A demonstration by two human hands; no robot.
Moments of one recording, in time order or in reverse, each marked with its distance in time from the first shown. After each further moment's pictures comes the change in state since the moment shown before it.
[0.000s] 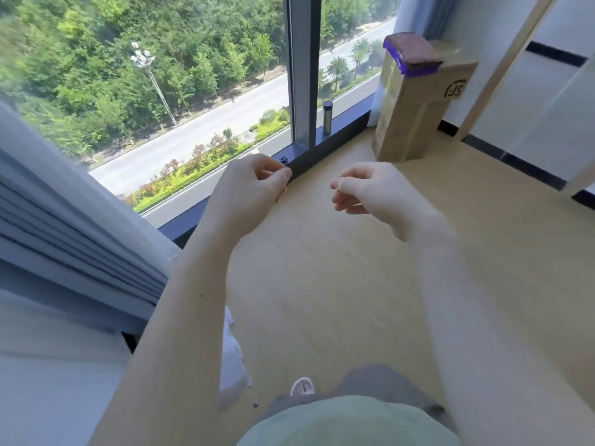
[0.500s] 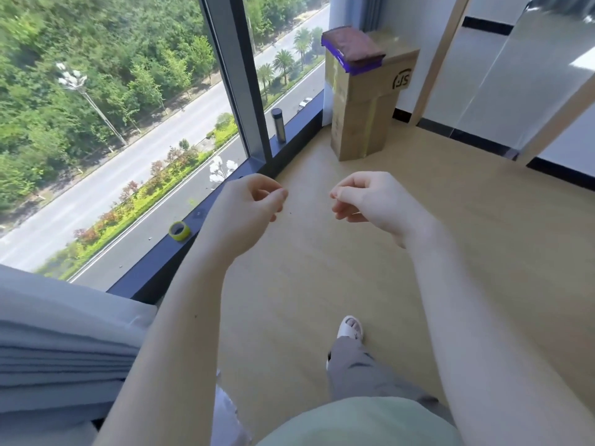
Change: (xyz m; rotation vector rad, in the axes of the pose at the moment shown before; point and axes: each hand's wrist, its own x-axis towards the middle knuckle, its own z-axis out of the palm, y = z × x) left_hand 0.153 0.025 0.082 0.087 -0.219 0.047; right_hand 0.124 0.033 -0.082 0.075 0.152 0.119
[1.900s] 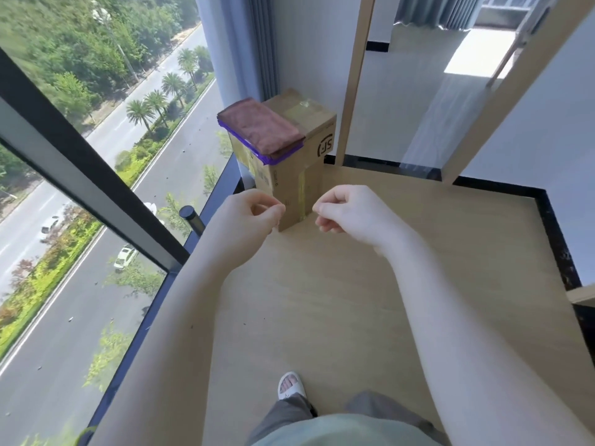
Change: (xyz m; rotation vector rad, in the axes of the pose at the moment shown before) left_hand 0.567 0.139 0.091 0.094 -0.372 0.201; right_hand 0.465 -0.093 -0.192 -0.033 0.292 0.115
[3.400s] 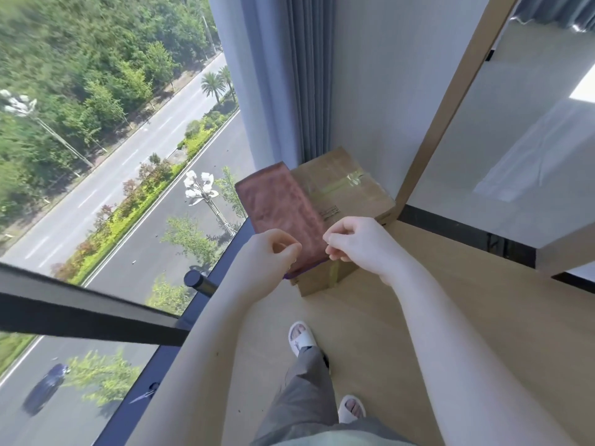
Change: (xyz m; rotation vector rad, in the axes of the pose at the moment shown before) left_hand 0.459 0.020 0.010 -0.004 0.058 -0.268; right_hand 0.493 -0.041 -0.094 -0.034 -0.273 0.040
